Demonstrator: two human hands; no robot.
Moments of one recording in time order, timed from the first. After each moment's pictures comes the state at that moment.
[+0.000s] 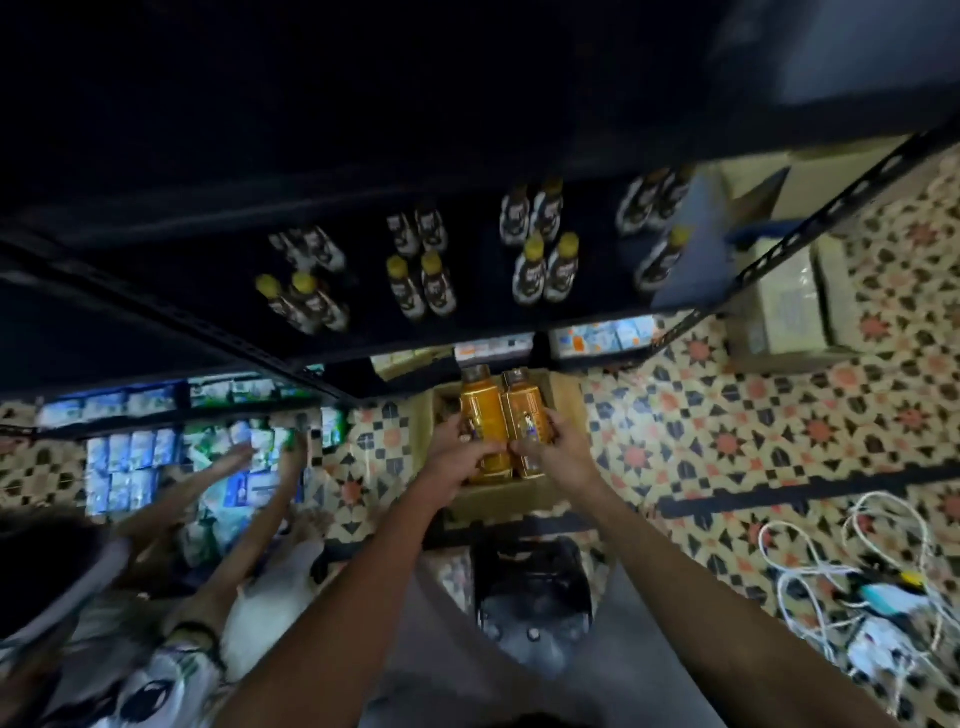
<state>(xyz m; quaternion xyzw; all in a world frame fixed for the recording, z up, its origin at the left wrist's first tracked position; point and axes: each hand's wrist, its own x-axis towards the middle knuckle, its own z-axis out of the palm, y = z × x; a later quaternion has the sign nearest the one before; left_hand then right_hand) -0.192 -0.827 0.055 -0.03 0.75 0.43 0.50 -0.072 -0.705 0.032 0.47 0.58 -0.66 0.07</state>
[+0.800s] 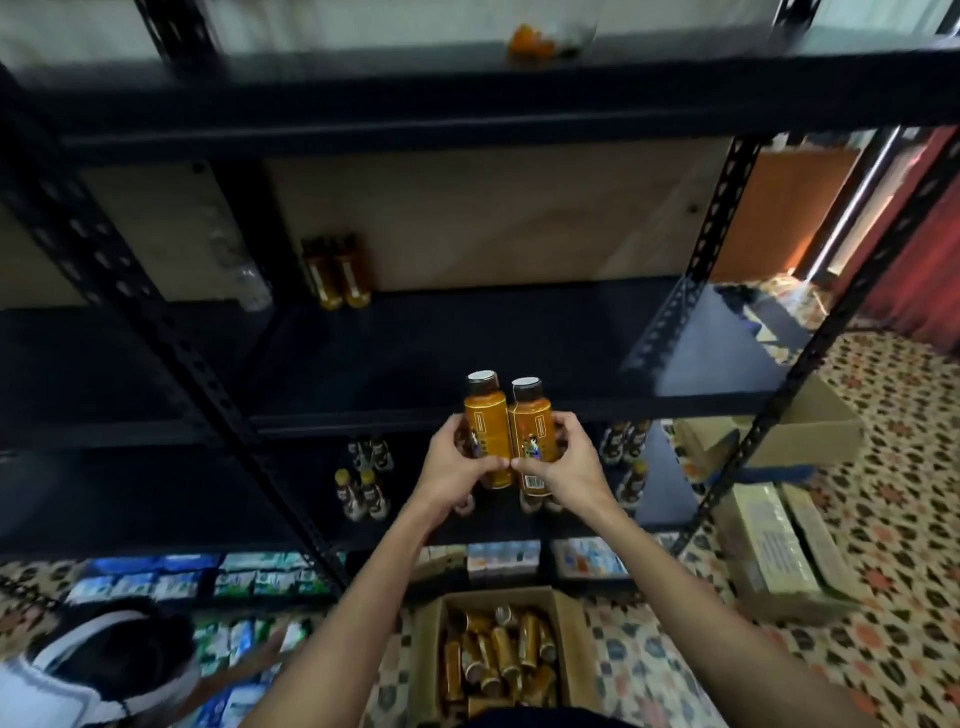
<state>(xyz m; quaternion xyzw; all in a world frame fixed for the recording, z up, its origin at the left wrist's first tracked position) -0.252 -0.782 0.305 0.22 0.75 0.57 0.25 -0.131 -0.637 0.304 0.27 0.76 -0.57 -0.17</state>
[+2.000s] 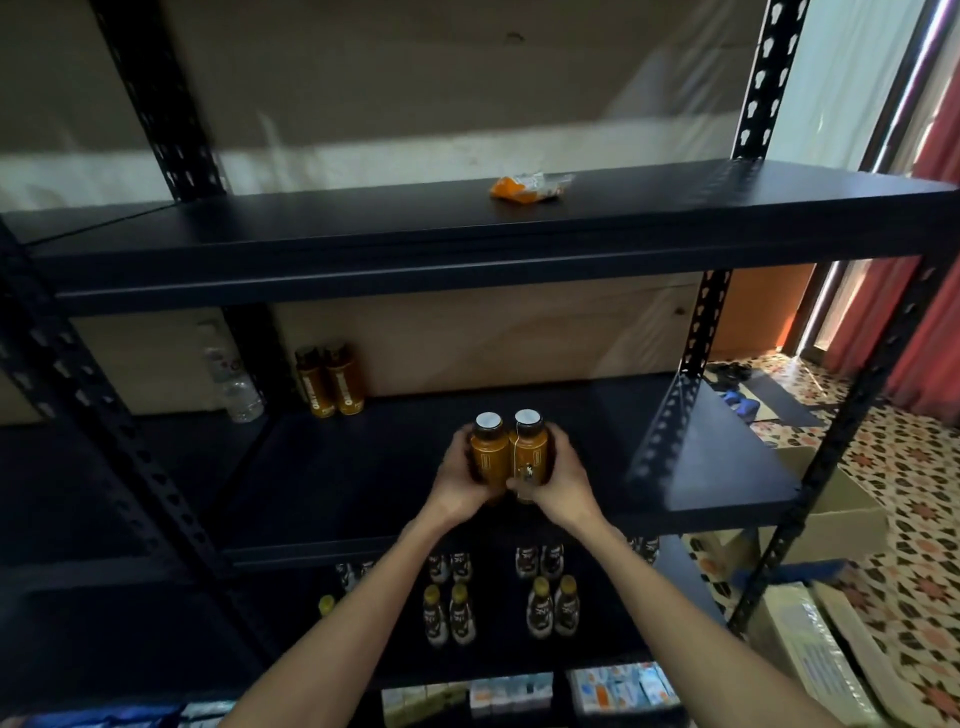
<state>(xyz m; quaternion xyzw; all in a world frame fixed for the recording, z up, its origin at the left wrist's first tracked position) -0.355 -0.691 0.353 0.31 0.77 0.52 0.19 -0.245 -0.549 0.329 0.27 0.80 -0.48 -0.22</state>
